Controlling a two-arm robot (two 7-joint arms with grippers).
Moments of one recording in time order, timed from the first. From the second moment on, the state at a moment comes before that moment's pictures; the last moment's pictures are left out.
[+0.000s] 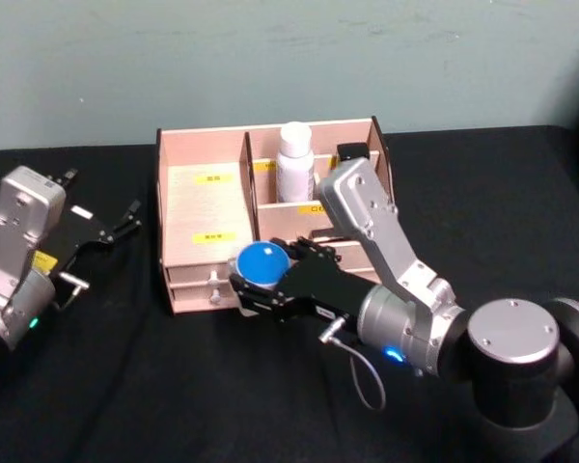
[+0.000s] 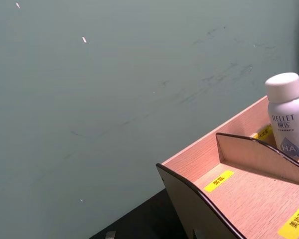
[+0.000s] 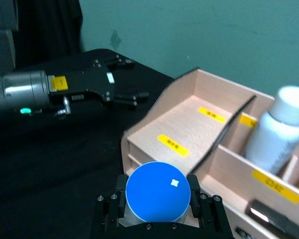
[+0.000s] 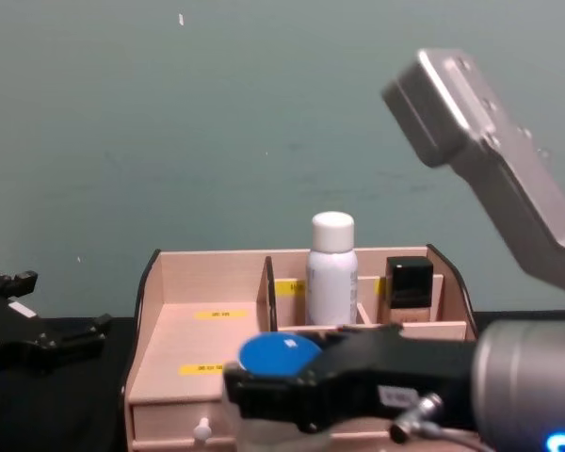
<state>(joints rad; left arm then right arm) -0.20 0.60 0.45 -1.41 -0.25 -0.12 0.03 0.10 0.25 -0.46 -1.78 0.11 0.45 0.37</state>
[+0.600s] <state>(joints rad) -0.20 0.60 0.45 -1.41 -0.25 -0.12 0.03 0.23 0.16 -0.50 -1.66 0.11 0.44 0.33</state>
